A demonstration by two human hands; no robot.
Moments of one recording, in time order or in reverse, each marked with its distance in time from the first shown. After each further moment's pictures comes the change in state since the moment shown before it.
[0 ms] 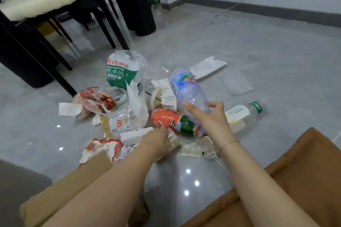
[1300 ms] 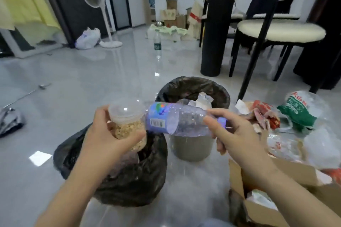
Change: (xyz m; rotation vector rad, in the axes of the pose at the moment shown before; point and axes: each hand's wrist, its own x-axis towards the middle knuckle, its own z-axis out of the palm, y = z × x) left_hand -0.529 -0.332 0.061 -1.254 1.269 -0.691; right_hand -0.328 -0.015 0.328 -0.266 -0.943 -0.633
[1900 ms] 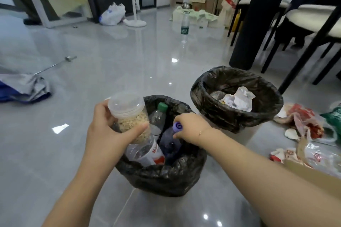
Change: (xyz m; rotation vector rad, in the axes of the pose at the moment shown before) left_hand 0.017 -0.071 -0.060 -0.054 0.180 -0.020; right_hand 0.086 0.050 0.184 -1.066 -0.686 -0.056
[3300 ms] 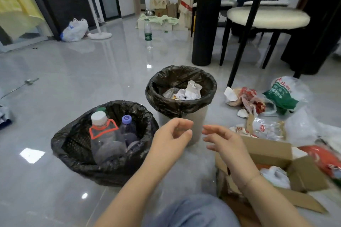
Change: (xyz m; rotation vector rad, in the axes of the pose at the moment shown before) left_hand -0.094 0.068 0.166 -0.052 -0.590 0.011; right_hand -0.198 0.102 0.003 1.350 0.595 0.457
